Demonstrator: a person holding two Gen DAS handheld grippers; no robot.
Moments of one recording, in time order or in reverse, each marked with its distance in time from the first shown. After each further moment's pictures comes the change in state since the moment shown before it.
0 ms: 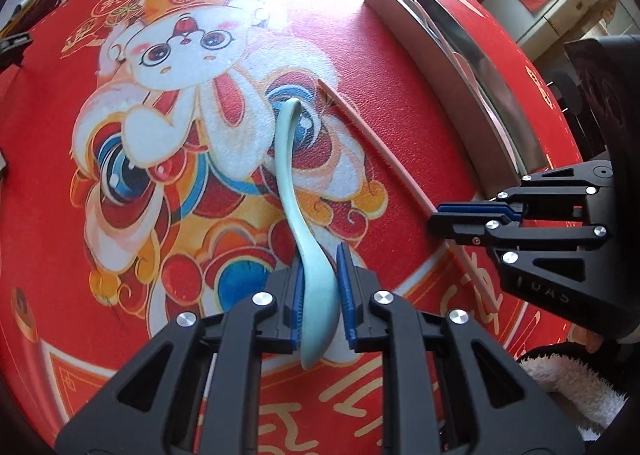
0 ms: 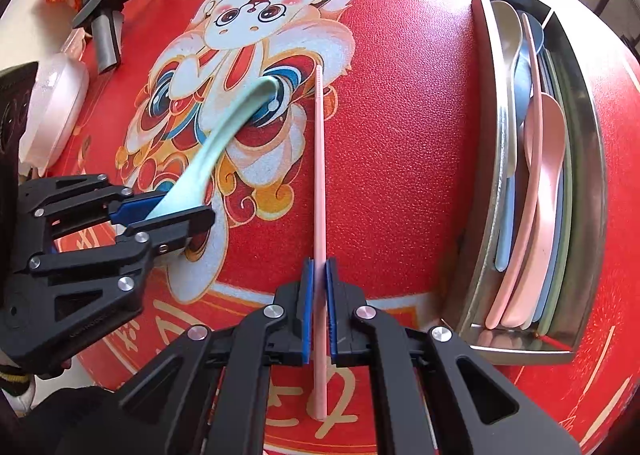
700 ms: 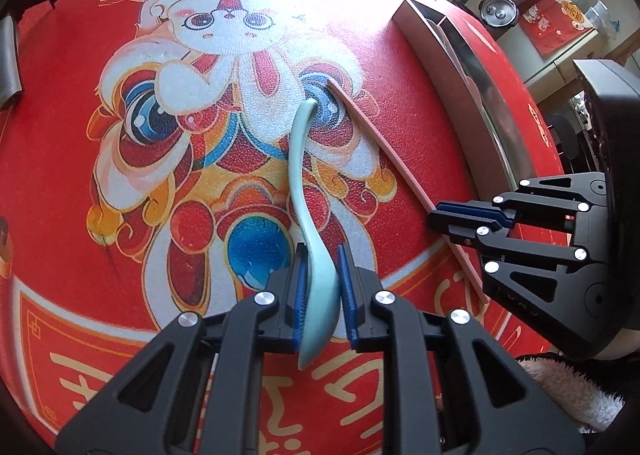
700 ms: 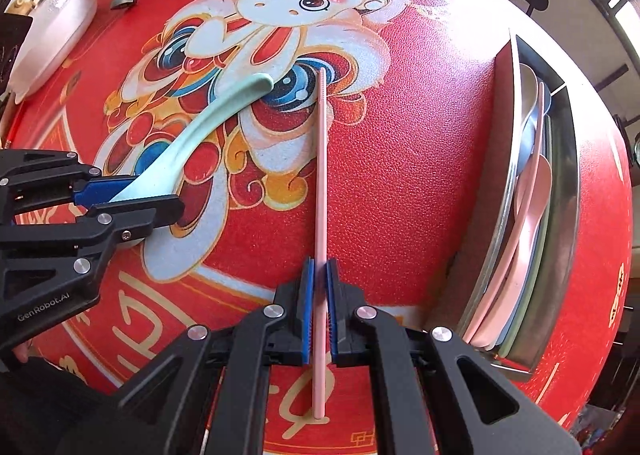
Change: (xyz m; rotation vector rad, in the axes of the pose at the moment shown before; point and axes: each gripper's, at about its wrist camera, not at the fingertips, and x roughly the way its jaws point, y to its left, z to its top) left arm -0.010 0.021 -0.024 -0.139 -0.052 -0.055; right arm 0.009 0.060 -0.004 -0.187 -0.001 -0.169
